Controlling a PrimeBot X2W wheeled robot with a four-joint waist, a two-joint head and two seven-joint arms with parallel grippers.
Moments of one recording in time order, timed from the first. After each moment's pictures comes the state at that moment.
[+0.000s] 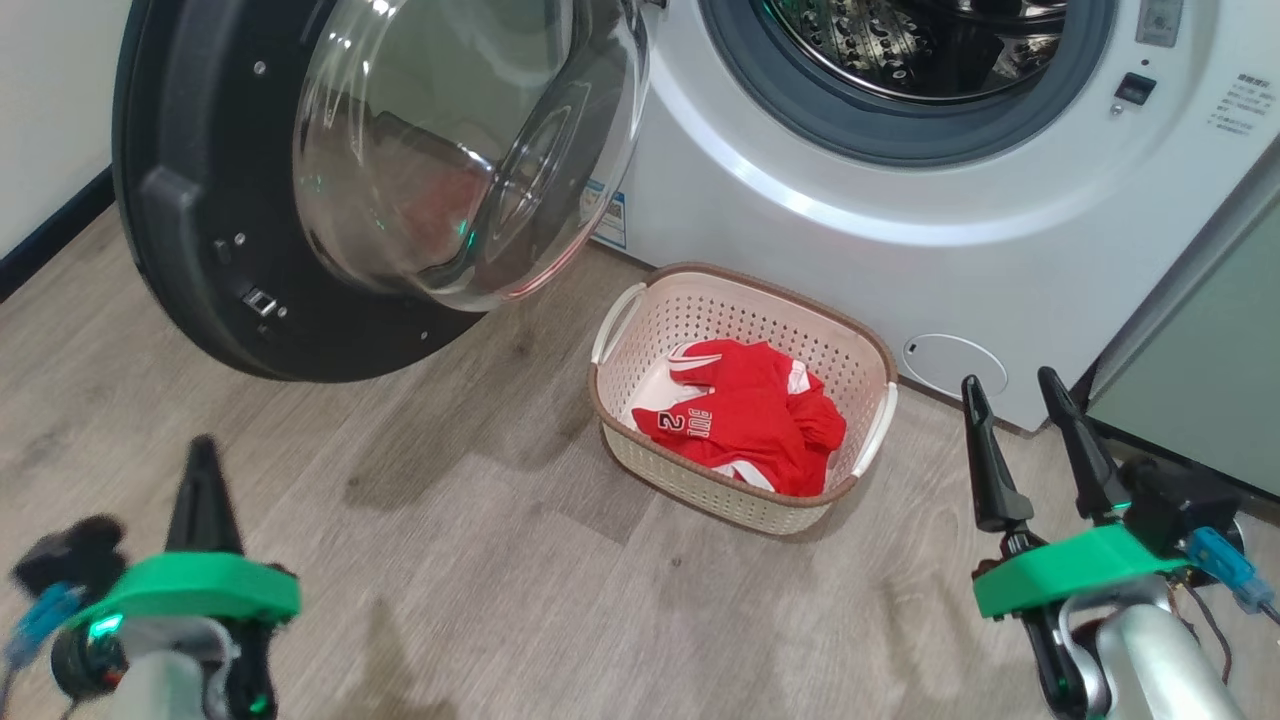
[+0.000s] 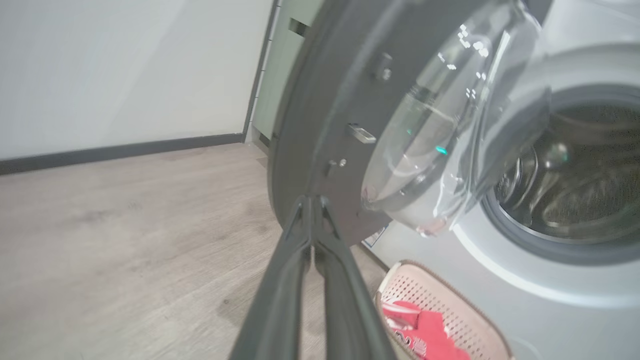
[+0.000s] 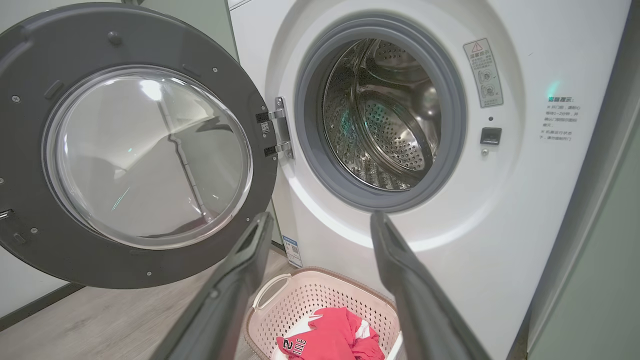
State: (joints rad) left arm -0.16 0.08 0.24 0.47 -0.42 -0.12 -0.25; right arm -0.16 -0.12 0.15 0.25 0.29 0.12 -0.26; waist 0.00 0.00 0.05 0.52
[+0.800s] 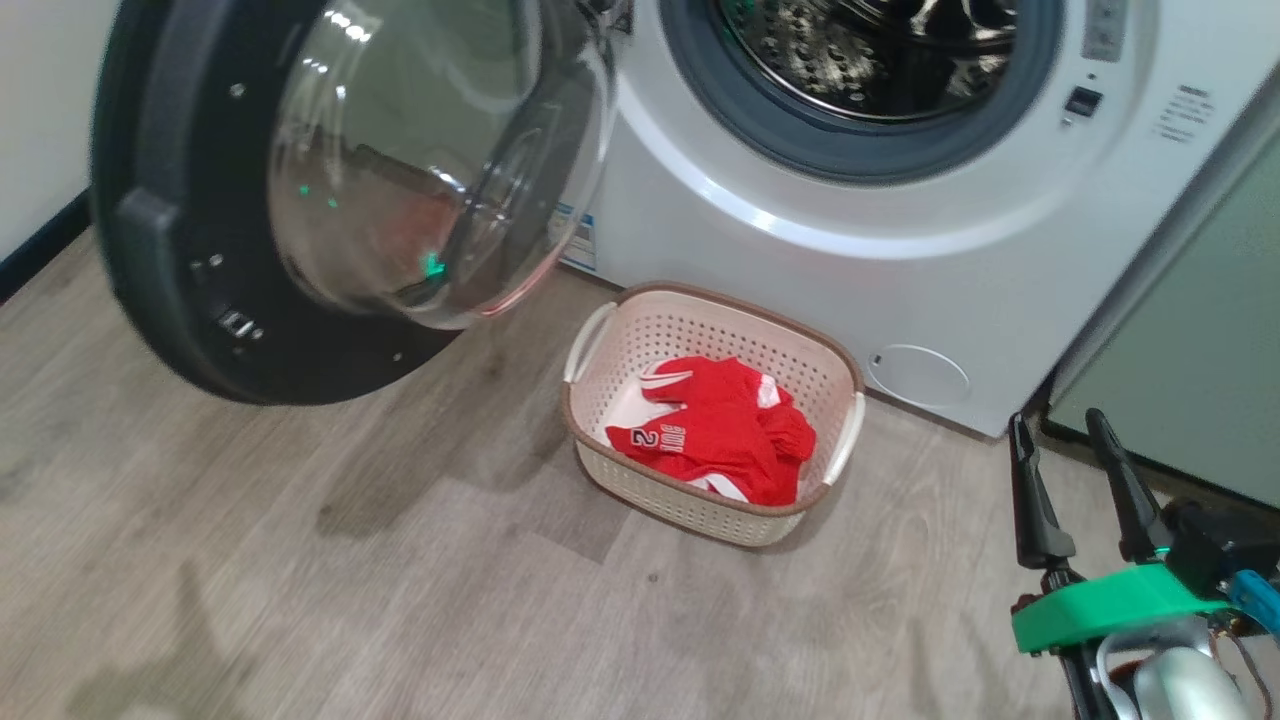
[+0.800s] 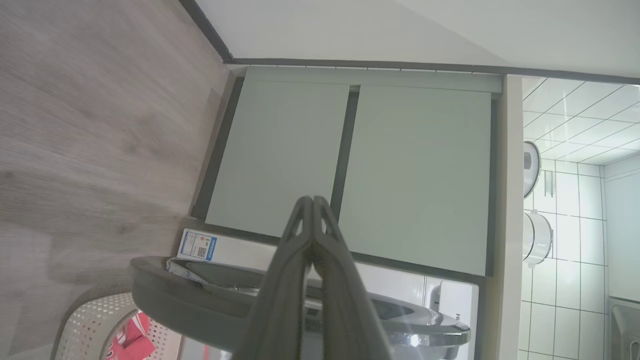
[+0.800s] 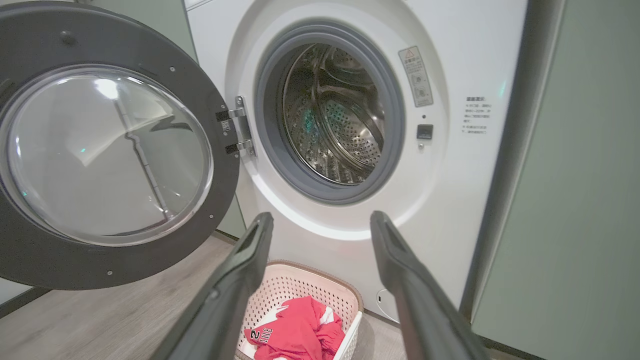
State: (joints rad) left arm -0.69 0.41 0.58 0.97 -1.45 0.05 0.35; right arm -0.08 -0.12 0.08 0.24 0.28 0.12 -0.26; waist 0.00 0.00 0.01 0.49
